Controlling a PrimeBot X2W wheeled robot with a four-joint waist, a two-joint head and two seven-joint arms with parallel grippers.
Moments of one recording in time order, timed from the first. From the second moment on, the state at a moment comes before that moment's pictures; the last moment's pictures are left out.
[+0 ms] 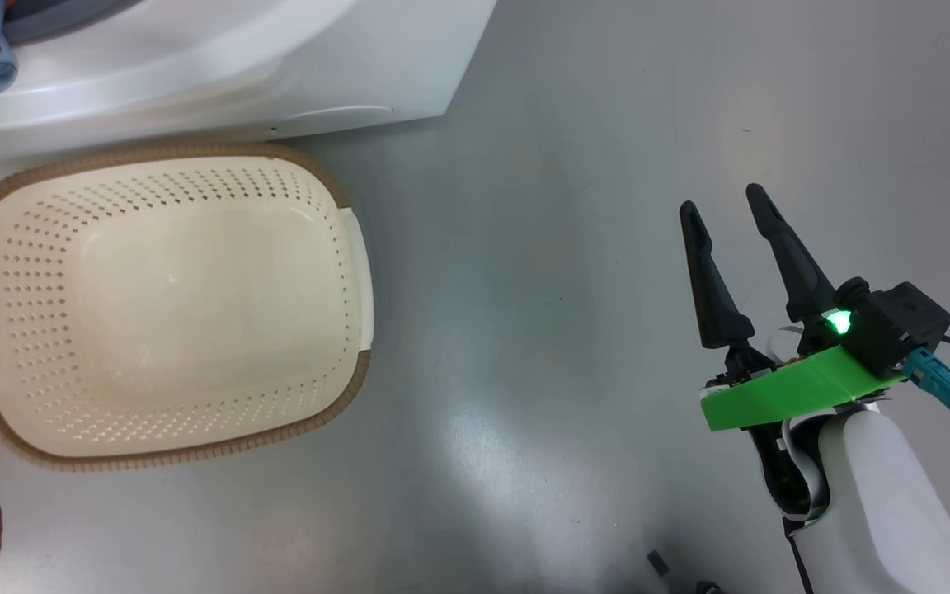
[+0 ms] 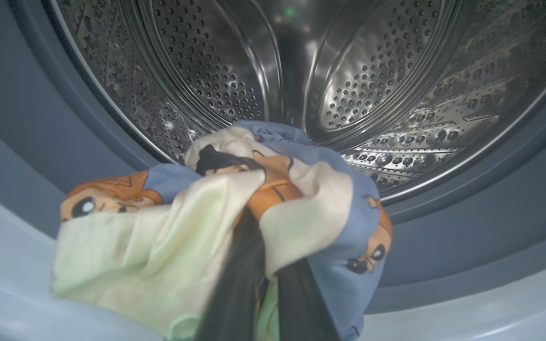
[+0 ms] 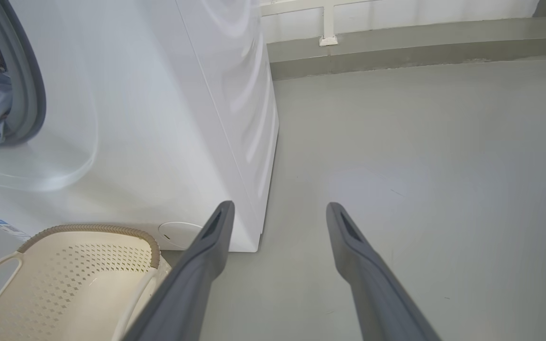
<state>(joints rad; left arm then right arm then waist) -0.78 0.26 0.10 0.40 -0.43 -0.13 -0.26 -0.39 -0.06 0.08 0.15 0.25 0.13 -0.26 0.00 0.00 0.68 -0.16</state>
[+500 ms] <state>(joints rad) -1.02 0.33 -0.13 0.67 -0.48 -0.13 -0.26 -0.39 -0.06 0.09 0.16 0.26 0.13 -0.26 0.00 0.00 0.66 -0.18</state>
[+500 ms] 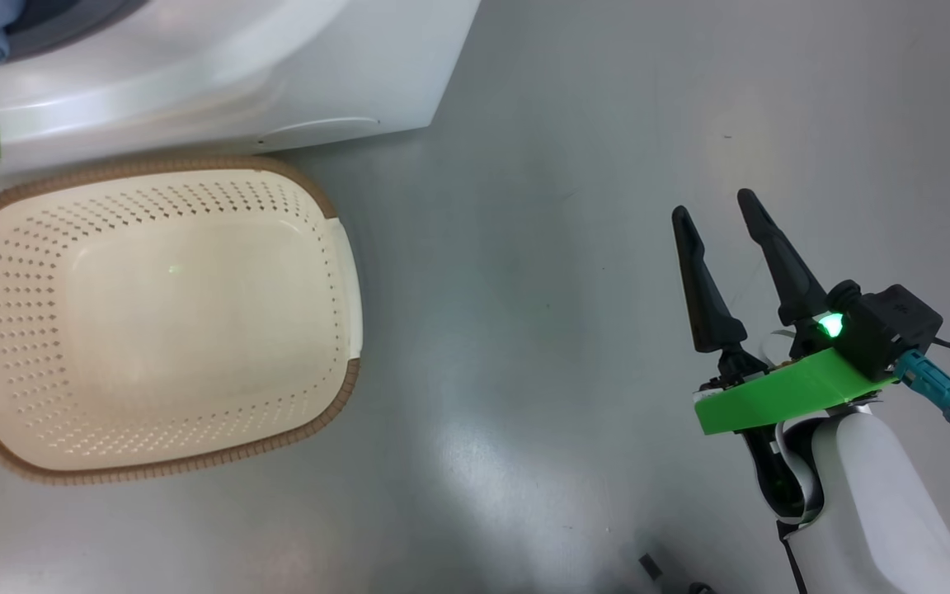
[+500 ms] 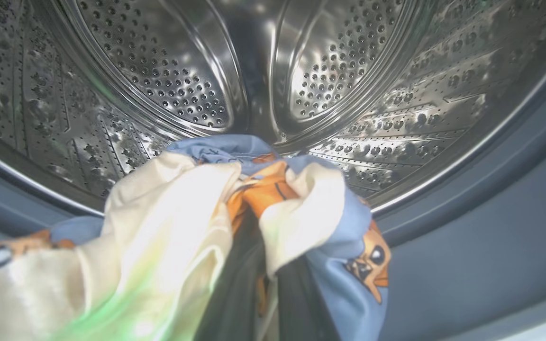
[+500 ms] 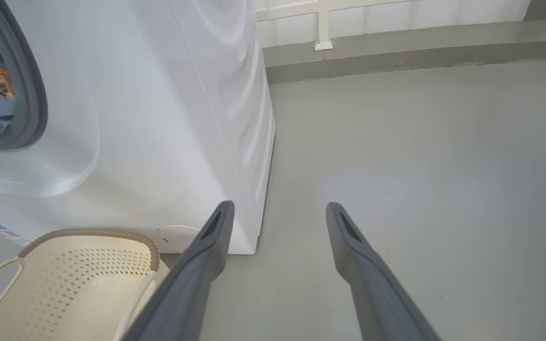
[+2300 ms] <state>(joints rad) -1.23 0.46 -0.43 0.91 -0.72 -0.13 -0.26 -0.39 -0.06 0.12 0.16 0.30 0.13 -0.26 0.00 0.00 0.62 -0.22</state>
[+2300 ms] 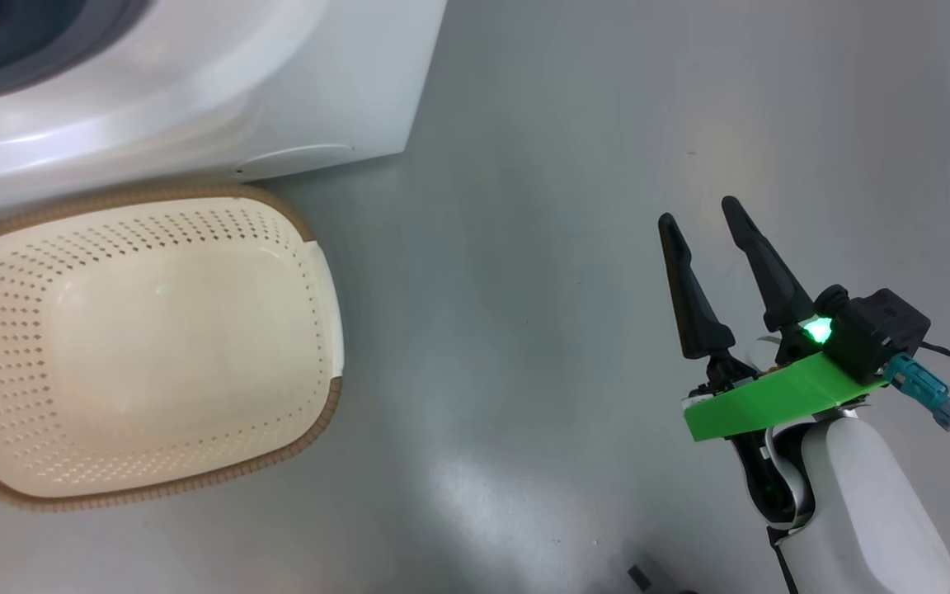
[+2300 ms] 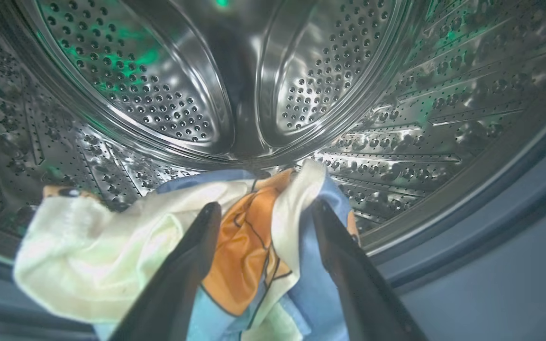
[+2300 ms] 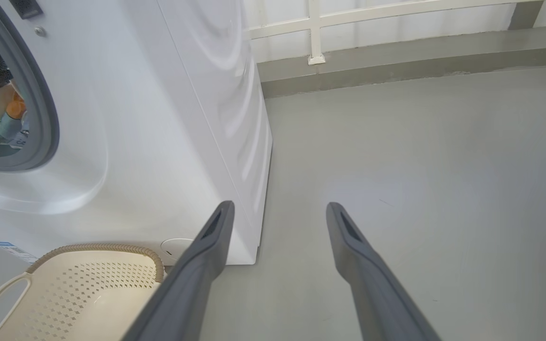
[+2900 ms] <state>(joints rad) -0.95 0.36 -0.20 0.68 -0.62 -0.13 -0.26 -0.36 -0.07 0.10 0.18 0.28 0.13 -0.26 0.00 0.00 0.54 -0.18</state>
